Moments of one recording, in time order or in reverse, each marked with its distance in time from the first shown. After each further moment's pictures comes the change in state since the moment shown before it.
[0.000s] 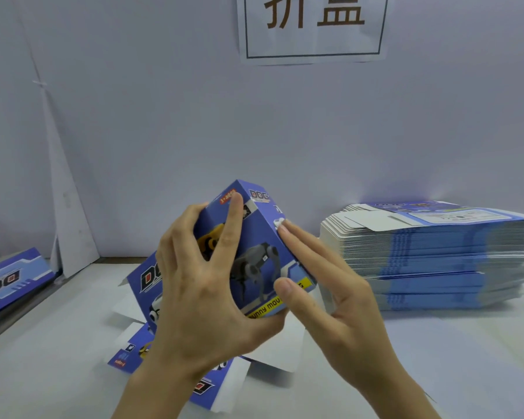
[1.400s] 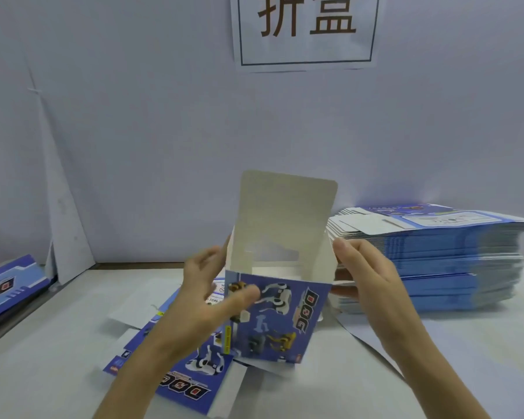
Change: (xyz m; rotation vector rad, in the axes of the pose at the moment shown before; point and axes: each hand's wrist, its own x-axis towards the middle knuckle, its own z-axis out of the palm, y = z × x) left_hand -0.002 -0.039 0.028 -0.758 -0.500 -0.564; right_hand 0.017 0.021 -0.042 0.163 0.193 0.524
